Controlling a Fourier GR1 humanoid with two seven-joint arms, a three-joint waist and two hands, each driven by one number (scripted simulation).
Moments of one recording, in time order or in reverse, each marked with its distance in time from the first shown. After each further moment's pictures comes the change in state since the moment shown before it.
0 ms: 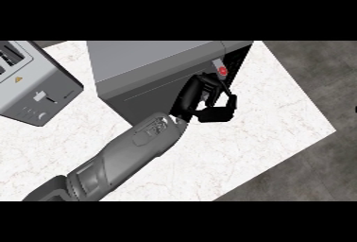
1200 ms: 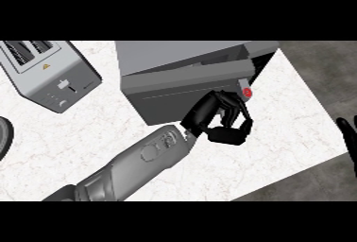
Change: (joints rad) left arm 0.063 -0.057 0.011 -0.071 -0.143 -0.160 0.049; right arm 0.081 0.117 0.076 0.043 0.109 -0.041 -0.110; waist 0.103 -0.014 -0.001
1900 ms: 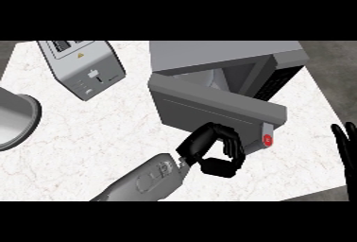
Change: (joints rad) left arm 0.225 -0.007 -0.041 -0.114 -0.211 -0.104 0.057; right arm 0.062 0.069 0.008 0.097 0.080 -0.054 -0.084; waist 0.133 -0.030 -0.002
